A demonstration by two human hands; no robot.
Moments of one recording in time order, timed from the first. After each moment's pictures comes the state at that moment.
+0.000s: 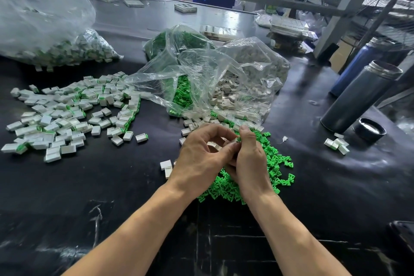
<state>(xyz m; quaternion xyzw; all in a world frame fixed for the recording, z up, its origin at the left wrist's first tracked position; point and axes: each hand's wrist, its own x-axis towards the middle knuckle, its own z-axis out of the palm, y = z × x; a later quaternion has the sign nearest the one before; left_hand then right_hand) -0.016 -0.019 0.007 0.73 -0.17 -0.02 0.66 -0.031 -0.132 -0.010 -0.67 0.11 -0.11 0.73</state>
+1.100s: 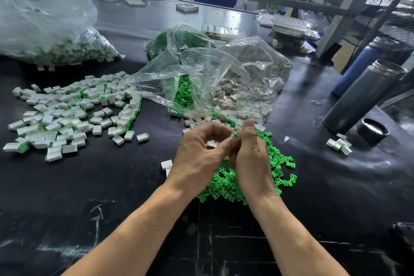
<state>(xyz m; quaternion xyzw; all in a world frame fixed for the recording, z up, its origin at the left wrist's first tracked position) -0.013 -0.017 0.004 0.70 -0.16 -0.01 0.70 -0.031 -0.134 -0.006 -0.75 0.09 -0.18 0.62</state>
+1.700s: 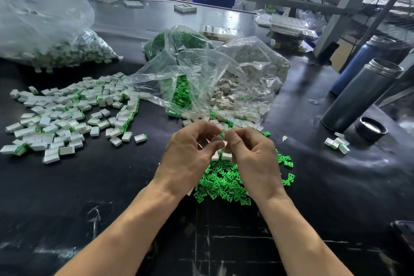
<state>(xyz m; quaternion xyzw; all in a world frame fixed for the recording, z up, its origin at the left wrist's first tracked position) -0.007 -0.002 0.003 0.80 -0.16 0.05 0.57 -0.038 -0.153 -0.004 -0.79 0.05 -0.19 0.58</state>
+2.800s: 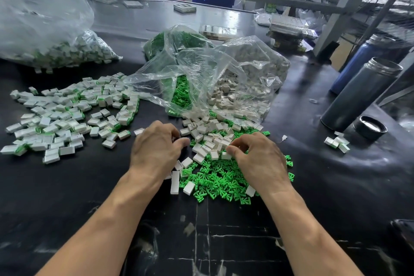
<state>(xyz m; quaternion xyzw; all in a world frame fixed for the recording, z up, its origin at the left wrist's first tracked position) 0.024 0.033 -0.001 0.96 -0.02 0.06 0.28 -0.031 -0.170 -0.001 -0.95 0.15 -0.10 0.26</state>
